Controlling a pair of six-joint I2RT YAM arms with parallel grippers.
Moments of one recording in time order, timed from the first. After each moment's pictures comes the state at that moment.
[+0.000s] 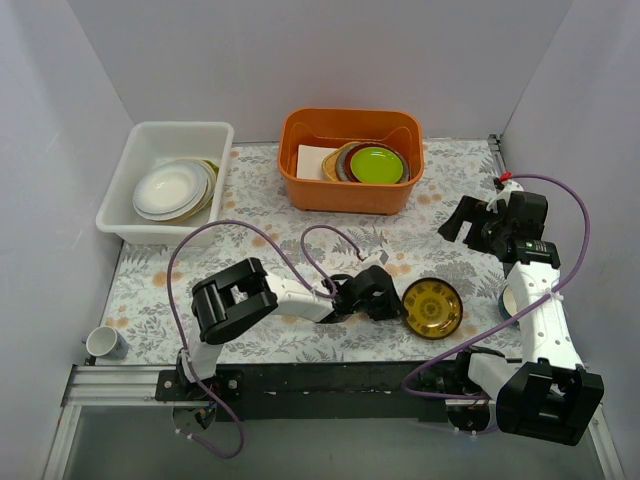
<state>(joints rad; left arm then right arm) -1.18 1.98 1.08 0.29 -0.01 -1.19 -0.15 1.04 0.88 -0.54 -0.35 0.23</state>
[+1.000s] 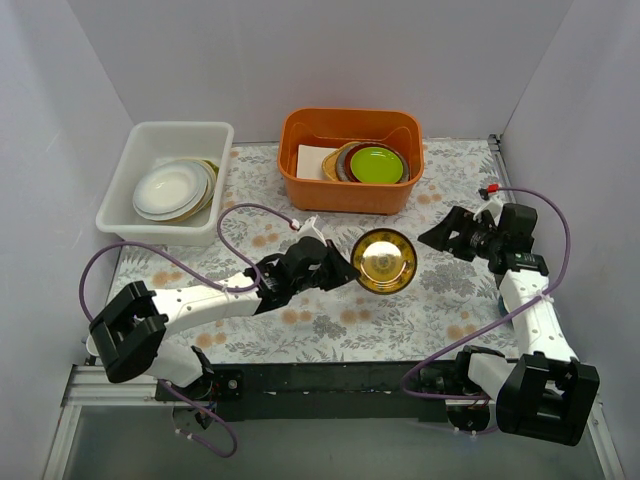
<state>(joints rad) -0.99 1.40 0.81 0.10 -0.11 -1.14 -0.15 1.04 0.73 -0.36 -0.66 0.33</state>
